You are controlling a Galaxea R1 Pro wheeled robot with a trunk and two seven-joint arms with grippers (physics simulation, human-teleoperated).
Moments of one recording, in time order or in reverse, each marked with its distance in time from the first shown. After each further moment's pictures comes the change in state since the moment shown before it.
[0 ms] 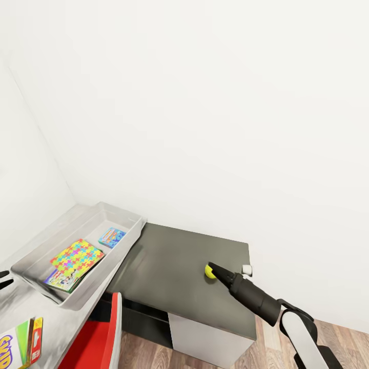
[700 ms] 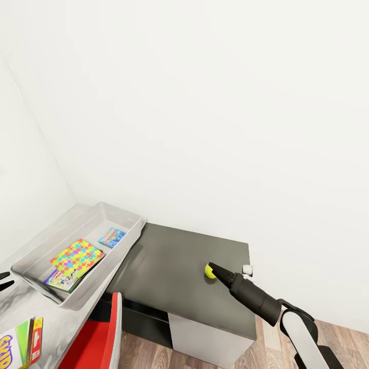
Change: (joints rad) left arm 0.007 -0.006 0.000 -0.003 0.001 0.001 0.000; right arm 0.000 -0.003 0.000 0.000 0.000 0.000 0.001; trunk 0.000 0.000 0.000
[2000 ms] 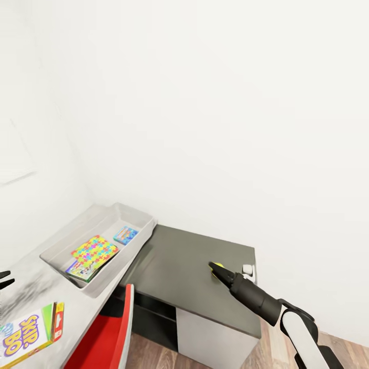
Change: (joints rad) left arm 0.002 0.000 0.000 -0.025 0.001 0.000 0.000; right arm 0.000 0.000 0.000 -0.003 0.000 -0.001 0.001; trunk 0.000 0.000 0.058
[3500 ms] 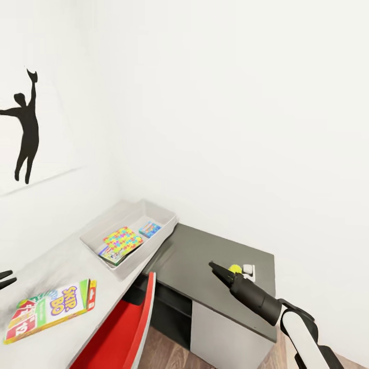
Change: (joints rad) left arm 0.002 -0.006 -0.006 -0.024 -0.001 -0.002 0.000; right arm 0.000 0.000 -0.001 -0.001 0.000 0.000 0.000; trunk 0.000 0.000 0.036
